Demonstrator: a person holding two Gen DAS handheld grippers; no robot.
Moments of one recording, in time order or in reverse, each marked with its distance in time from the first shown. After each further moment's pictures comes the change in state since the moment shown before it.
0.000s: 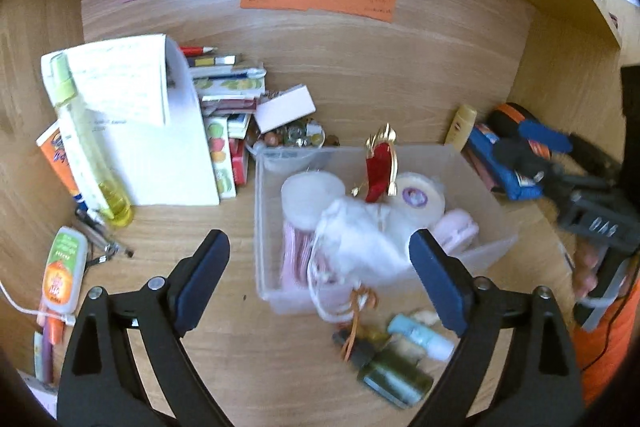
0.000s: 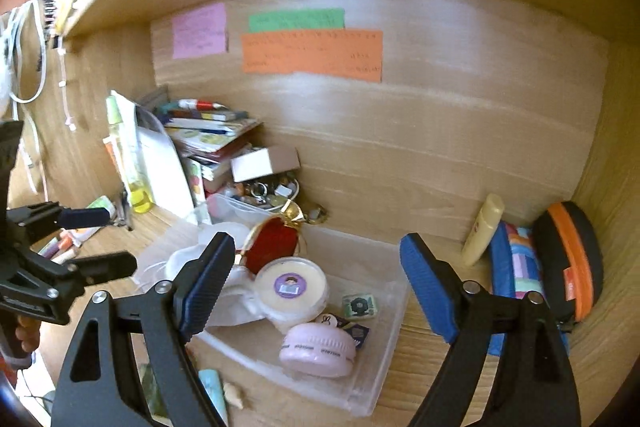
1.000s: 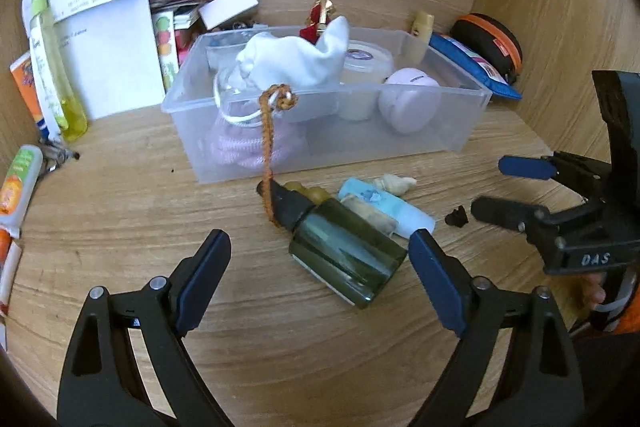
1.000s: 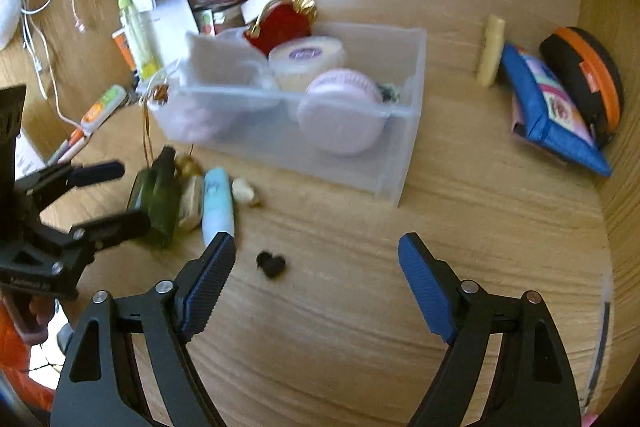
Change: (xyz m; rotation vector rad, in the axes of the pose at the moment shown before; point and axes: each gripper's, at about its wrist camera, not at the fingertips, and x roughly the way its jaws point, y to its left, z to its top) left arm 0.018 -0.046 -0.108 0.081 0.102 -0.068; right arm -0.010 0.004 -0.135 0.092 0.336 0.068
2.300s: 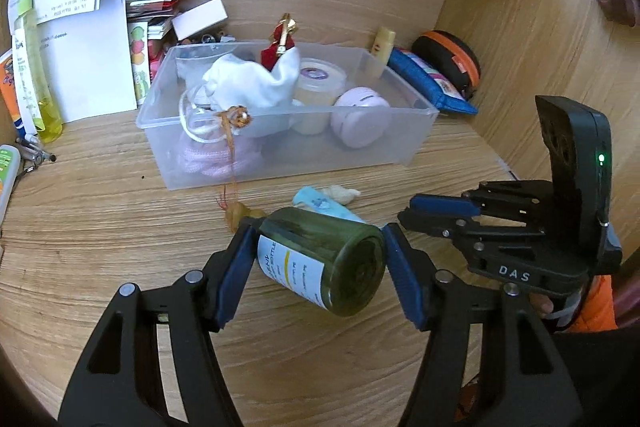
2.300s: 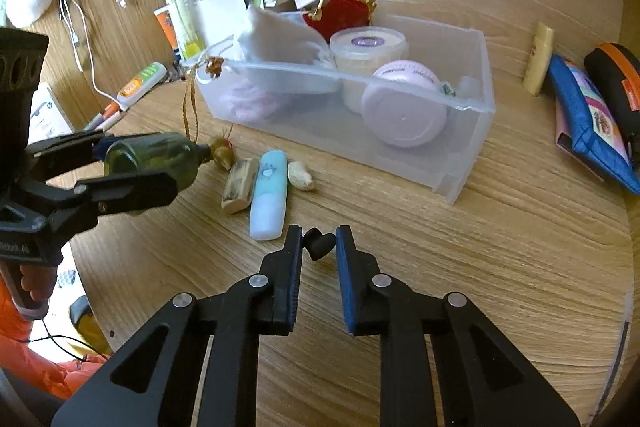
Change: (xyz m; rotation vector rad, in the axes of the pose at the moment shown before) left arm -0.027 -0.006 0.013 -0.032 -0.016 -0.153; right arm 0.004 0.021 -0.004 -0.087 0.010 0.108
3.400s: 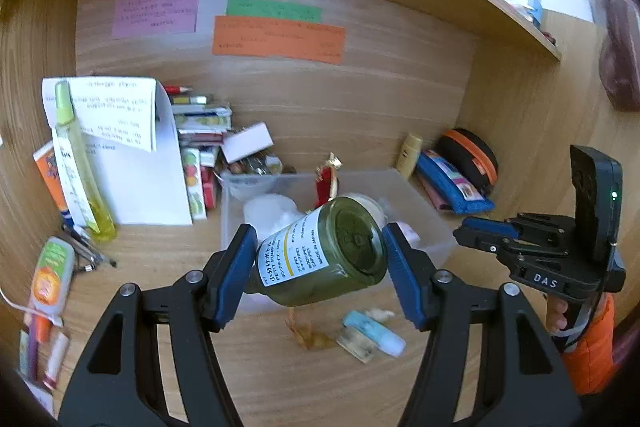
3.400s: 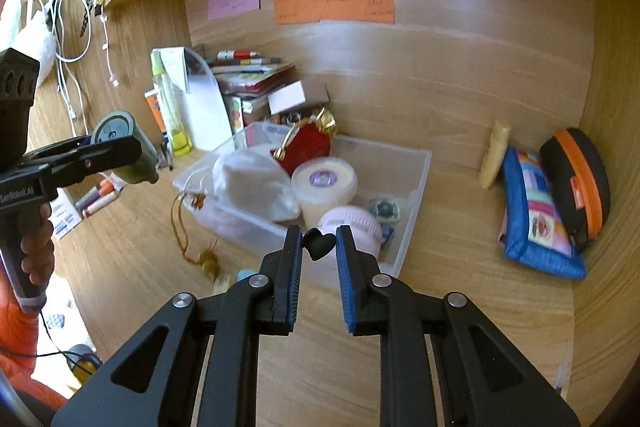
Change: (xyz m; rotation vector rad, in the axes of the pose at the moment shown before) left arm -0.056 0.032 0.078 0.008 -0.249 0.092; right arm -0.055 -0.021 0.063 -0.011 -0.225 -0.066
